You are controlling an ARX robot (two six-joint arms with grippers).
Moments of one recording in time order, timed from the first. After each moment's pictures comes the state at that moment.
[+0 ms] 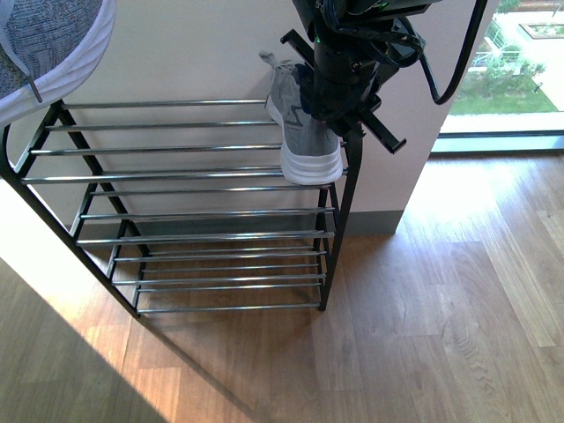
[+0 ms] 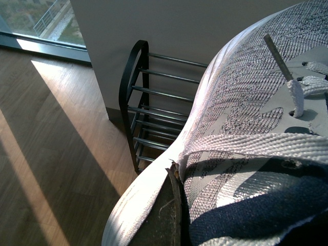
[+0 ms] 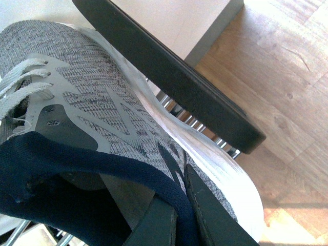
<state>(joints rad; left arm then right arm) -0.26 0.91 0.45 -0.01 -0.35 -0.30 0.49 2.43 1.79 -0.31 0.37 1.24</state>
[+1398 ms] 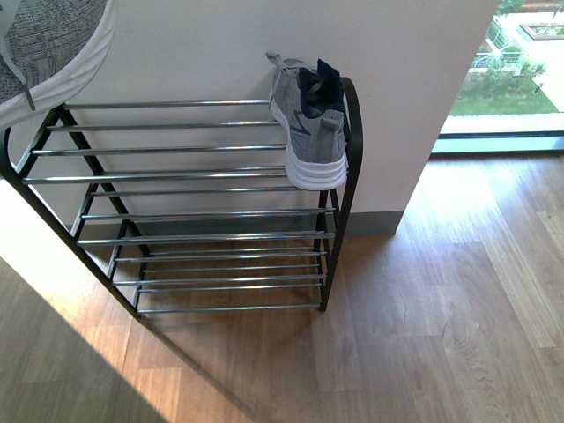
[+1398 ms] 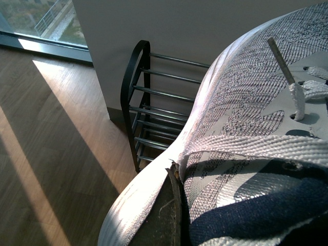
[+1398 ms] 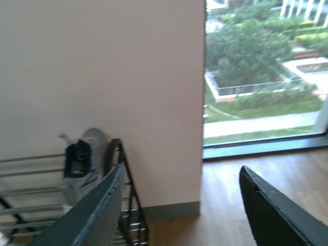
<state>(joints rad) -0.26 0.91 0.45 -0.01 -0.35 -0.30 0.12 0.84 0.20 0.63 0.10 0.09</state>
